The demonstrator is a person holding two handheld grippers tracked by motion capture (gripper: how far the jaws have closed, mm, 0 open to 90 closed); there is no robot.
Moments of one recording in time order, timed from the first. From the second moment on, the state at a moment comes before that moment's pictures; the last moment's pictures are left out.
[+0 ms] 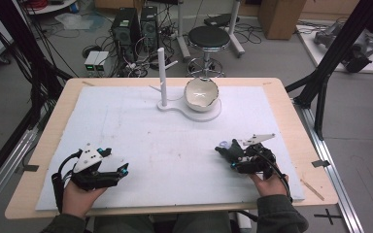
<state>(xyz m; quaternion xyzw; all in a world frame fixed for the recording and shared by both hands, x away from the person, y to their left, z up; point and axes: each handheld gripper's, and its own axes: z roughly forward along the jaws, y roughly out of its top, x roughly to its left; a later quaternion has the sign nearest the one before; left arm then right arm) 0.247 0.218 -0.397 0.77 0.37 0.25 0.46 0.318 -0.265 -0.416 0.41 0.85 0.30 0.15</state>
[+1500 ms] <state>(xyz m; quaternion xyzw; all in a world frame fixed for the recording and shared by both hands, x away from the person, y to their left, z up) 0.247 0.218 -0.397 0.77 0.37 0.25 0.46 0.319 -0.266 -0.391 0.38 0.84 0.38 0.11</state>
